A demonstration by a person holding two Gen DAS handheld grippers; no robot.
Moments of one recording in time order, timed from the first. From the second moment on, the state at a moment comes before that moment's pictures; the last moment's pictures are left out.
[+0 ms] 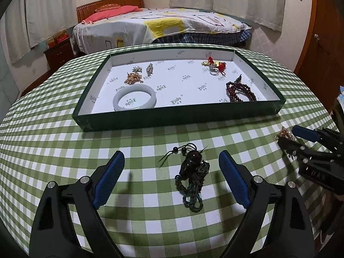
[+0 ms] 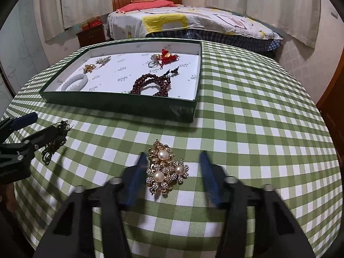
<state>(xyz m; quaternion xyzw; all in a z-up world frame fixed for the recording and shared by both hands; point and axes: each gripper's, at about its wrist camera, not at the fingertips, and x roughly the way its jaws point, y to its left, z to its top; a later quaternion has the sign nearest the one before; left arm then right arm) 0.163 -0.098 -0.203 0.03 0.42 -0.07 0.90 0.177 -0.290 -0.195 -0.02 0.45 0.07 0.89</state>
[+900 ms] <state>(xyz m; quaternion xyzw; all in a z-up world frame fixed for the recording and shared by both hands) 0.173 -0.096 -0.214 0.05 0.44 -0.14 0.89 0.170 -0.288 -0.192 -0.04 0.43 0.07 0.90</state>
